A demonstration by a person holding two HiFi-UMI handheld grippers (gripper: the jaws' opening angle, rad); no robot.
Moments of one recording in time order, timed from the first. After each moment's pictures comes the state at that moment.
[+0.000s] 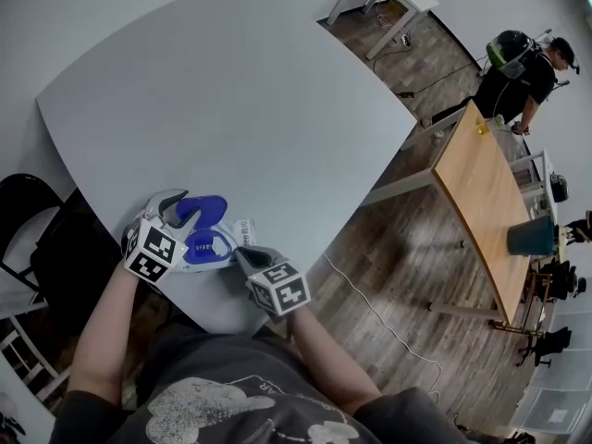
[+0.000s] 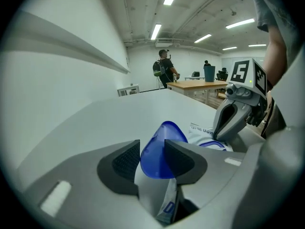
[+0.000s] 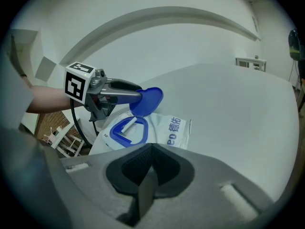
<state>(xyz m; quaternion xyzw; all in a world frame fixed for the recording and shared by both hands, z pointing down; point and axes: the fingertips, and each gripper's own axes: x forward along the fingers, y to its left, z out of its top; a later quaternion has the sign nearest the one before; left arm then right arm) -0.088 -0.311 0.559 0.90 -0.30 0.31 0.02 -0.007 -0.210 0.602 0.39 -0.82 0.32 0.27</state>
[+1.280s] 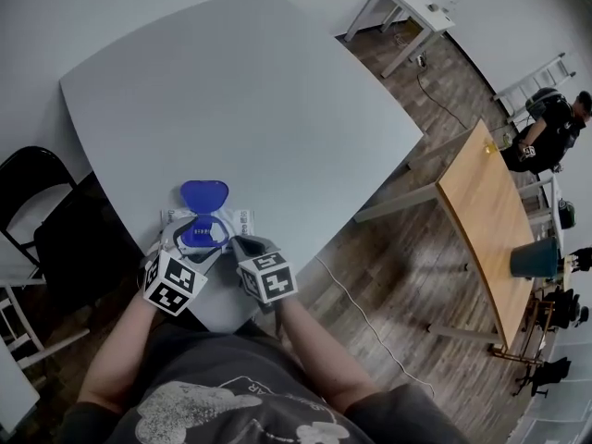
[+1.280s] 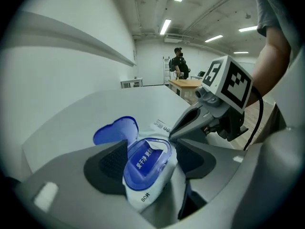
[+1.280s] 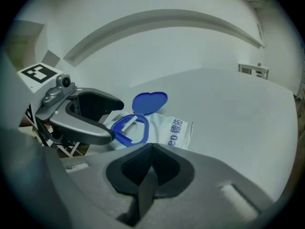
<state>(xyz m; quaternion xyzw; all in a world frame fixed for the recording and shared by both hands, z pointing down) -0.054 -0.209 0.561 0.88 -0.33 0.33 0.09 -0.007 -0.212 0.600 0.39 -0.83 0.28 0.28</state>
